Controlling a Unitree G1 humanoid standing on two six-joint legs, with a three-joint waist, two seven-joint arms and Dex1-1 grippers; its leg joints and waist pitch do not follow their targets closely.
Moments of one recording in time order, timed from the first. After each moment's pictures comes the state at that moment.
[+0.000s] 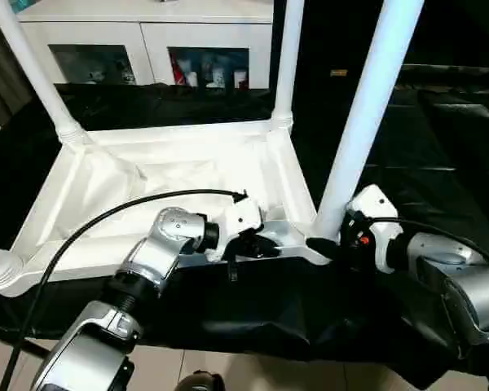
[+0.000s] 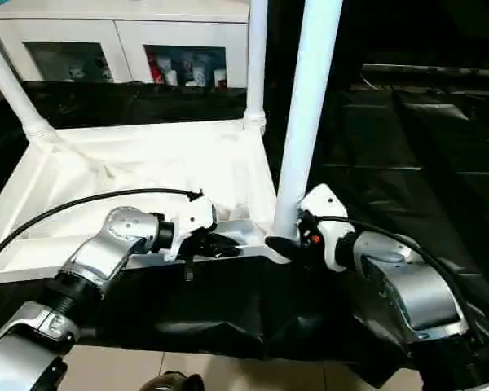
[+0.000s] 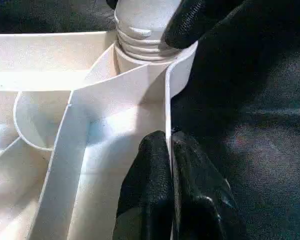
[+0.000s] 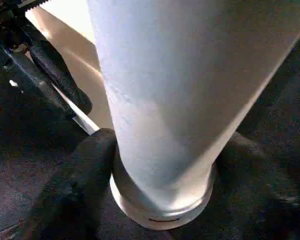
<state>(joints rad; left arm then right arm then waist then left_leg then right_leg) -0.62 0.23 -0.33 0.59 0.03 0.04 -1.14 -0.27 -0.56 0.13 -0.10 0.24 0.63 0.75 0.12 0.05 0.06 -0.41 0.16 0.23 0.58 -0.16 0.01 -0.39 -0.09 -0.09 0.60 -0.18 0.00</state>
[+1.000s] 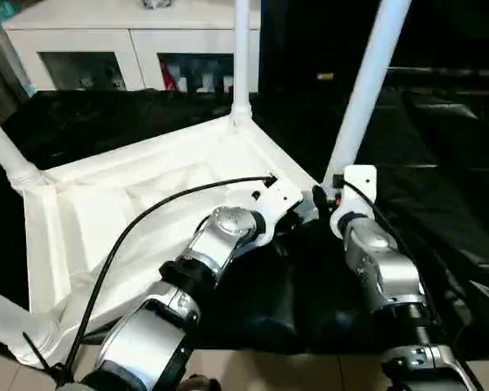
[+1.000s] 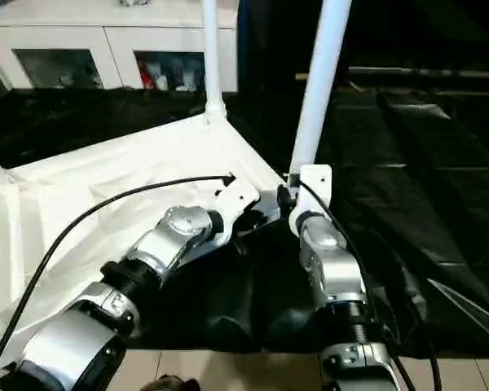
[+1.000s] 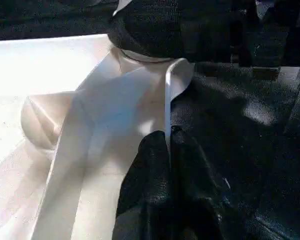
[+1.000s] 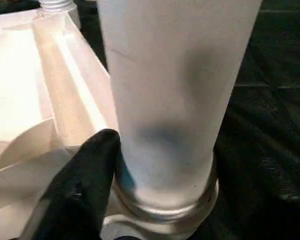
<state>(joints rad) -0.79 -0.04 -0.28 0.87 0.12 0.15 -0.60 -0.46 -0.05 -0.05 0.35 0.08 0.36 0.00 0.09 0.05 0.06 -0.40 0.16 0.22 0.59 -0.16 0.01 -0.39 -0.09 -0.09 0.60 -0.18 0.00</state>
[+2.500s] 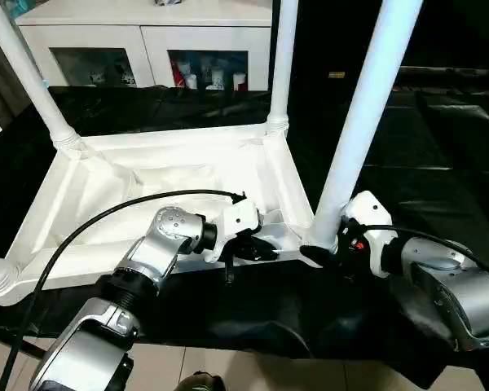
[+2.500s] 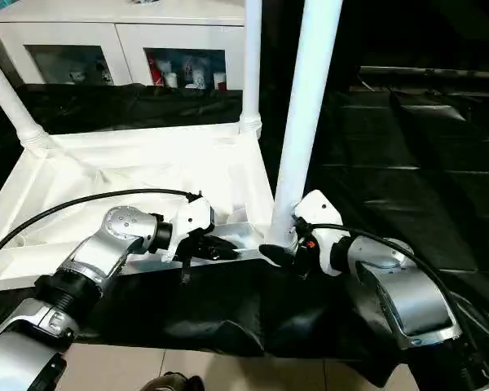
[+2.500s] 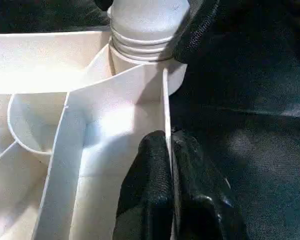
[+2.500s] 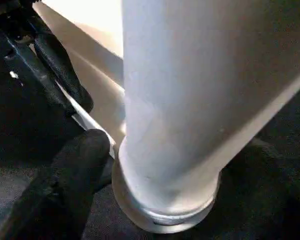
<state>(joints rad) -0.64 0.25 -0.33 0.63 0.02 0.03 -1.18 -0.25 -0.54 0.15 -0.10 0.20 0.58 0.76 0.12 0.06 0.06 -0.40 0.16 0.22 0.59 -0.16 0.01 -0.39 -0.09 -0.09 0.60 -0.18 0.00</state>
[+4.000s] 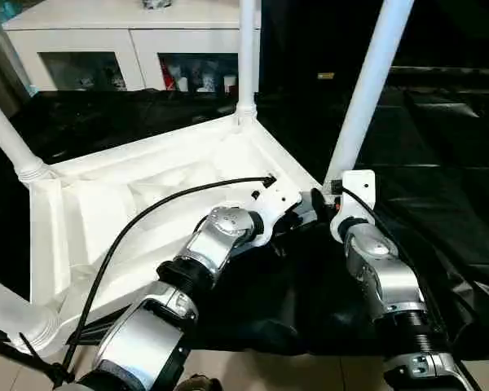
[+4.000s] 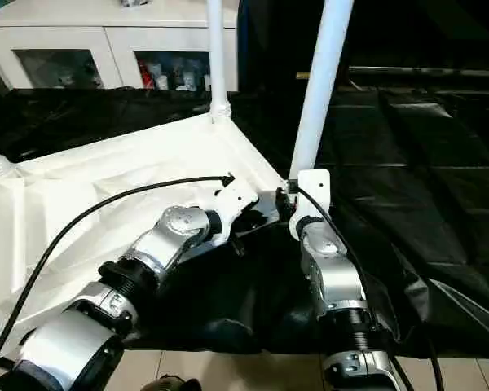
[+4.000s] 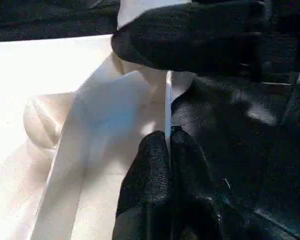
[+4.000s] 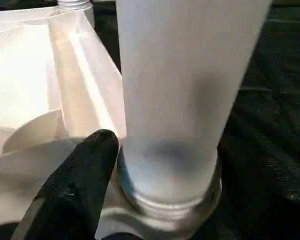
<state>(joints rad) -0.78 -0.02 -0.28 0.88 0.11 0.11 -0.62 -0.41 -0.07 -0.02 0.33 0.05 0.32 0.06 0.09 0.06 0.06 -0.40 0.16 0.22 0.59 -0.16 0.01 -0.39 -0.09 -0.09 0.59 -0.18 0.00</state>
